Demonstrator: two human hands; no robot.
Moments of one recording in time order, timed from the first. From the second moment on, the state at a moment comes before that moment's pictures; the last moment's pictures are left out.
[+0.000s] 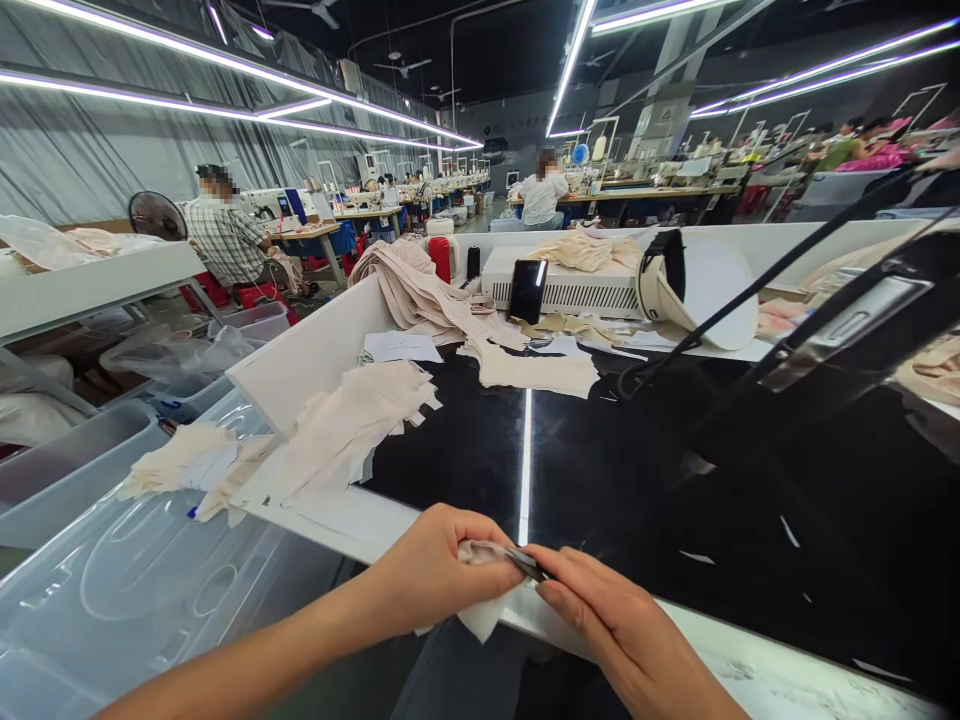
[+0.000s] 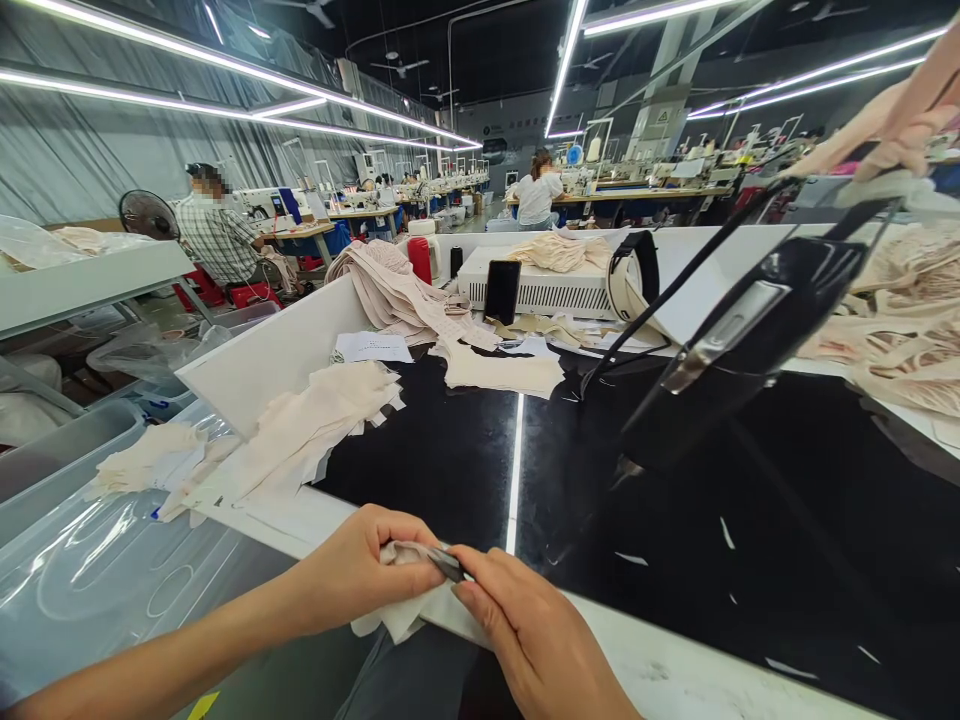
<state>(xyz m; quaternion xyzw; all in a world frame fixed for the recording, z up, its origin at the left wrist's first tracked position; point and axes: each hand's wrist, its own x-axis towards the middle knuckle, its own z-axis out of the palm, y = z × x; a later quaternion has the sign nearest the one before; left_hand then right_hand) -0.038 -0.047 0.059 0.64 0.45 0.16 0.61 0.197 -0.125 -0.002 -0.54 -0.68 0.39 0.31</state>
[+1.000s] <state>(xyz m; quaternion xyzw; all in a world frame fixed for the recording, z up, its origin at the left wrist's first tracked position) -0.037 -0.050 0.063 0.65 0.46 0.11 0.60 0.196 -0.118 0.010 -0.51 -0.70 0.40 0.29</state>
